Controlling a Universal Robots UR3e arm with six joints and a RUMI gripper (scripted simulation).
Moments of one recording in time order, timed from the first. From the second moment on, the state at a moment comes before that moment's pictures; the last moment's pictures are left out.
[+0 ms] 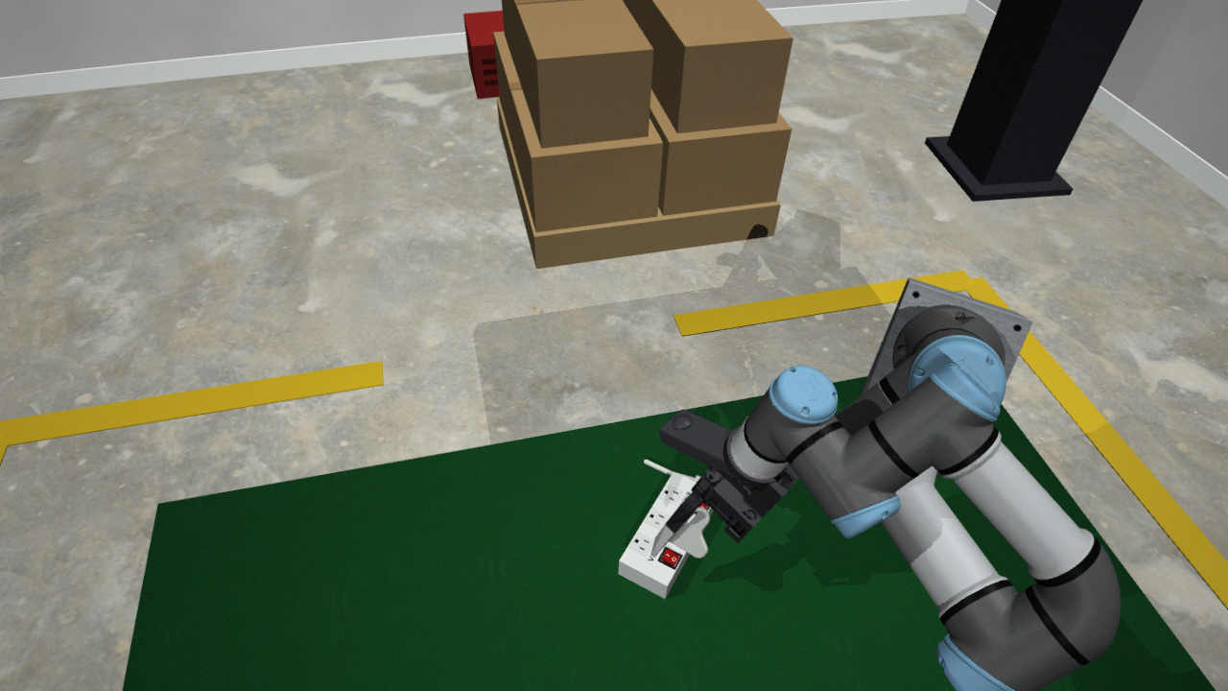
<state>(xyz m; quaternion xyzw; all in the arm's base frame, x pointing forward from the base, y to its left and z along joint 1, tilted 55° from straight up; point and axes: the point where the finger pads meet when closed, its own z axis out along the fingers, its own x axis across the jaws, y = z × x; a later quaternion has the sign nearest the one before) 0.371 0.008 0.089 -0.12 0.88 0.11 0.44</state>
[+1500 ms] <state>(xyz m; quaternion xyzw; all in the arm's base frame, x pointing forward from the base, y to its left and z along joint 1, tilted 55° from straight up) 0.365 -0.021 0.105 -0.03 0.89 0.19 0.41</state>
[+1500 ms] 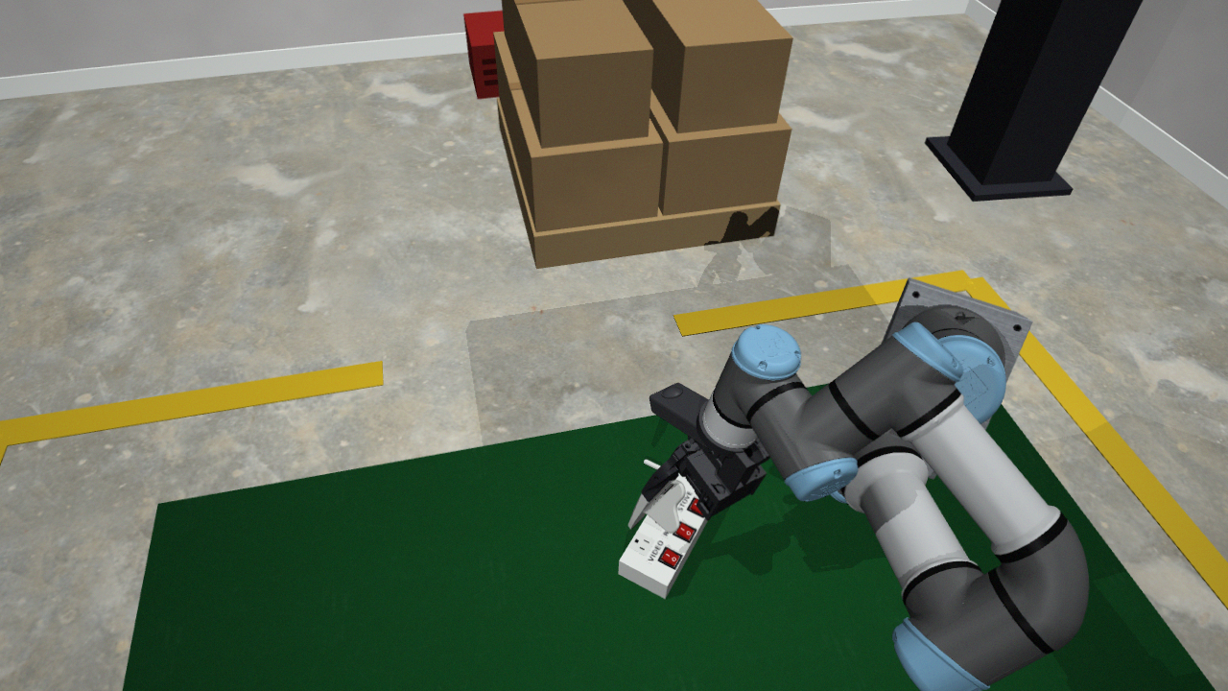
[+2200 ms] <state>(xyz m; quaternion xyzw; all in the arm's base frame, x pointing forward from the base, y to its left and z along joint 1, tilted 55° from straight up) 0.358 -0.057 0.107 0.04 0.89 0.28 0.37</state>
